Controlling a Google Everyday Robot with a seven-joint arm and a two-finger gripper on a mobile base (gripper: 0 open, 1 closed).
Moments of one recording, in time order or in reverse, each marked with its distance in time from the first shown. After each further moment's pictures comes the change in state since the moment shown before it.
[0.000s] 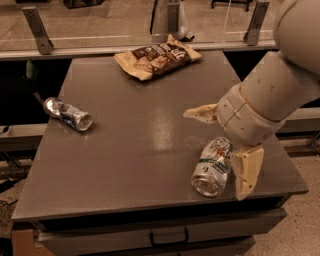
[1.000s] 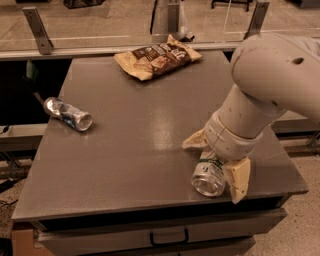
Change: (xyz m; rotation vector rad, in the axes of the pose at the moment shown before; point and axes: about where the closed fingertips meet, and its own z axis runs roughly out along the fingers) arm 0.033 0.011 0.062 -0.126 0.090 -0.123
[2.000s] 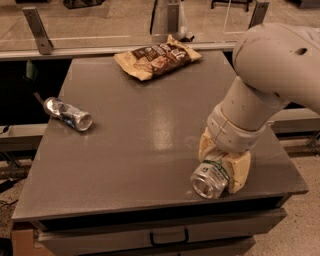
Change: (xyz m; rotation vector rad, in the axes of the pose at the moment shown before) arm 0.009 -0.005 -0.008 -0.001 0.014 0.008
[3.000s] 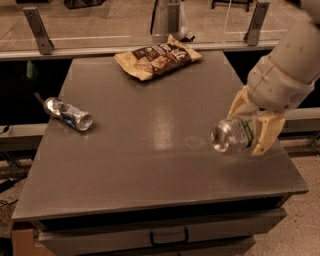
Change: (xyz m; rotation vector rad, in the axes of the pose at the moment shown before) arm 0.041 -0.011 -0.083 0.061 -0.081 0.268
